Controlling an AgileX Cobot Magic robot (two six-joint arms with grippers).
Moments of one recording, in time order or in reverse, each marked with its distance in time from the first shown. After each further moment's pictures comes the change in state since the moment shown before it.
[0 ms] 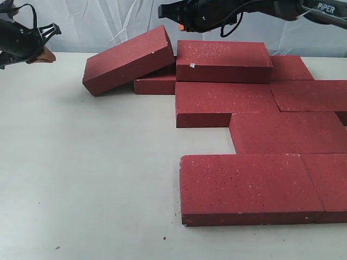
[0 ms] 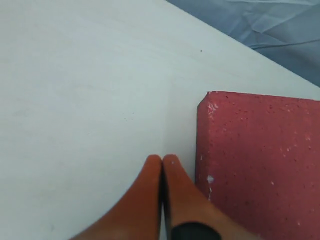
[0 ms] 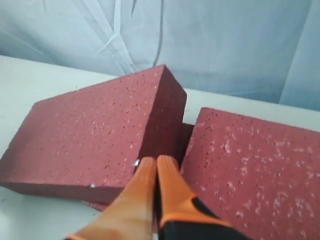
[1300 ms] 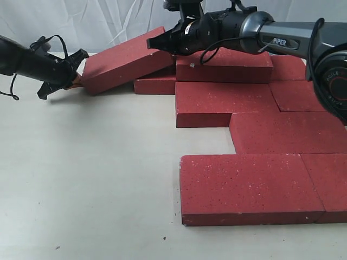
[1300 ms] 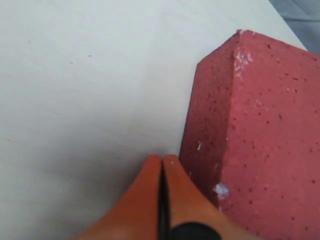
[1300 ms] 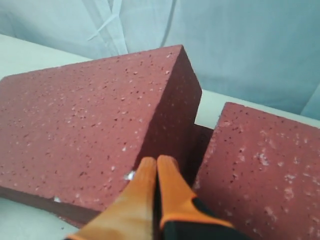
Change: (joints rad) left arm -0.075 0.196 0.000 -0.382 -0.053 0.152; right arm 0.055 0.147 -0.004 -0.118 -0.196 0.002
